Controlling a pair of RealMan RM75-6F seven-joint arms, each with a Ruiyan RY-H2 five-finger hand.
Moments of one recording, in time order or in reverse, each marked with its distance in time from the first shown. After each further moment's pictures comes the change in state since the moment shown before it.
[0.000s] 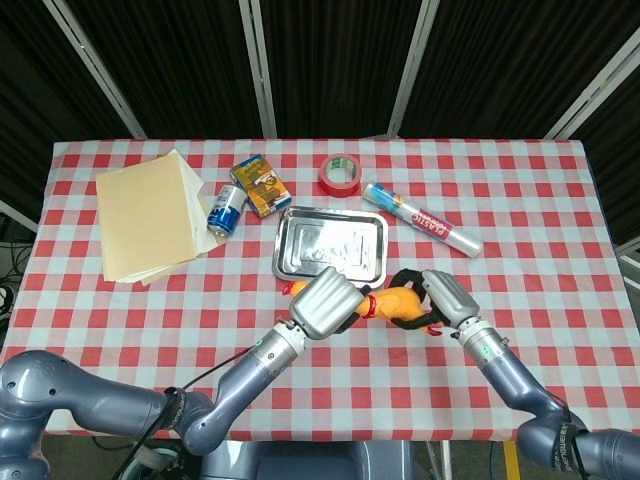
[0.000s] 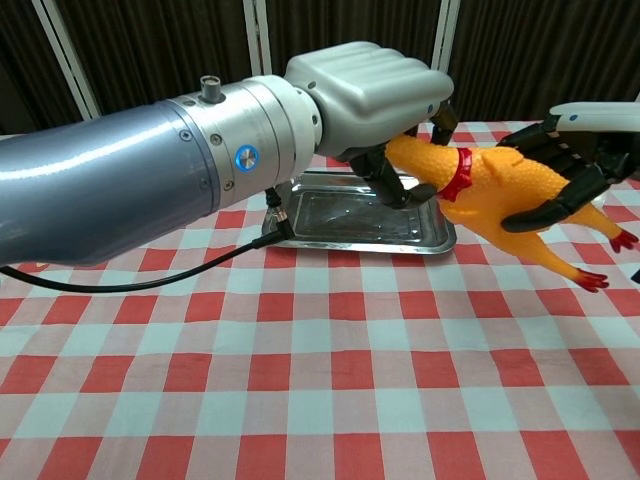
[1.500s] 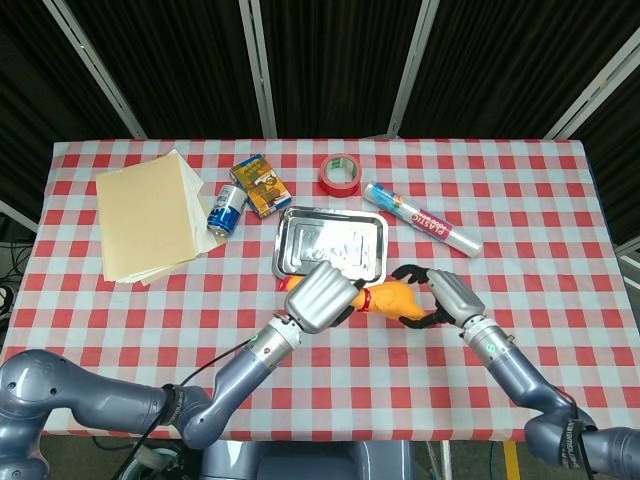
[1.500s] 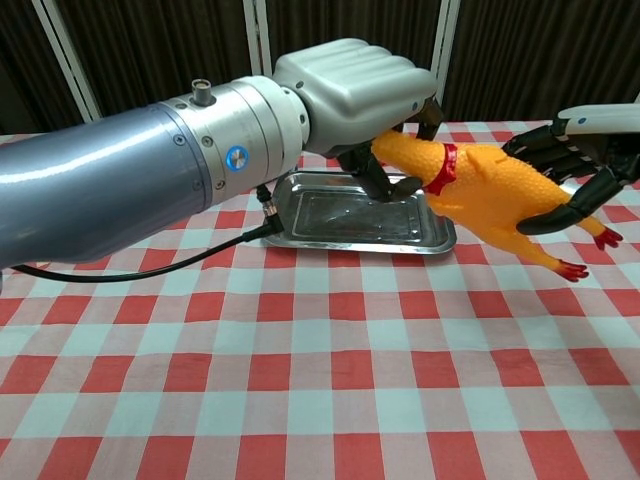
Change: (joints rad) left arm -0.002 0.004 0.025 0.040 0.025 0.018 -0.025; right arm 0.003 0.037 0.008 -0.004 0.001 -0.057 0.006
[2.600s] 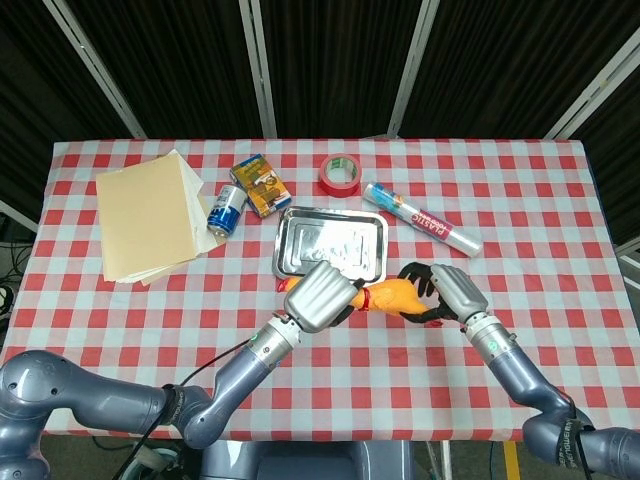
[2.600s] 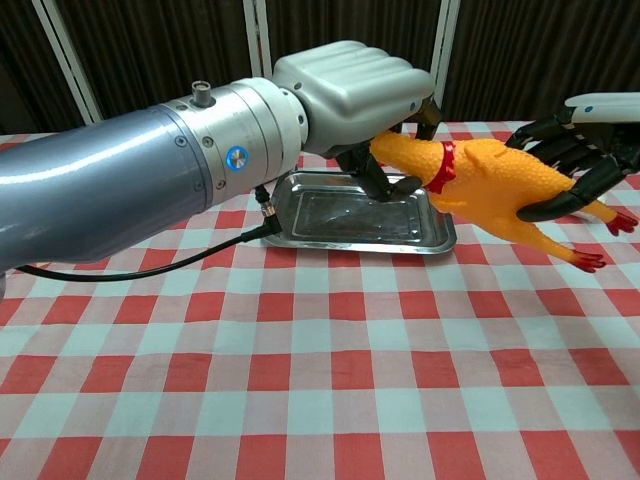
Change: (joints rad) left arm 0.002 -0.004 -0.003 0.016 -0.001 0.003 -0.016; right arm -0.013 -0.008 0.007 0.016 -0.011 0.031 -0.010
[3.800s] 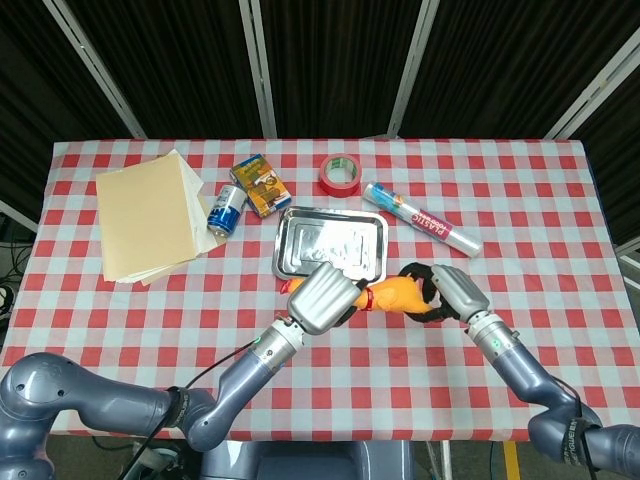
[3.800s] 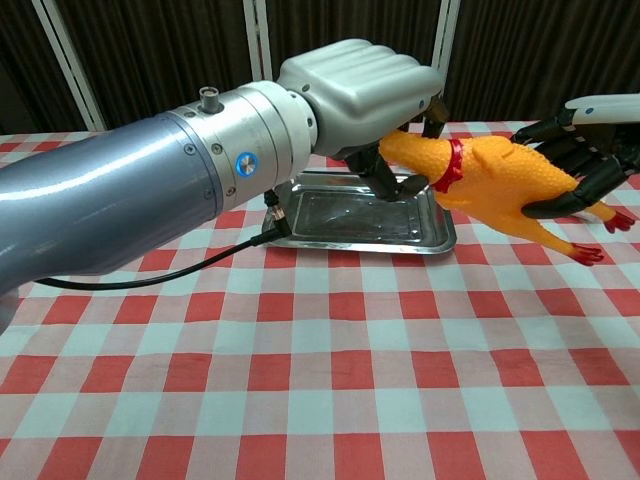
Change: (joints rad) left arm 0.005 -0.029 -0.002 0.005 0.019 0.008 -0.005; right arm 0.009 0.011 0.002 0.022 -0.037 -0.028 0.078
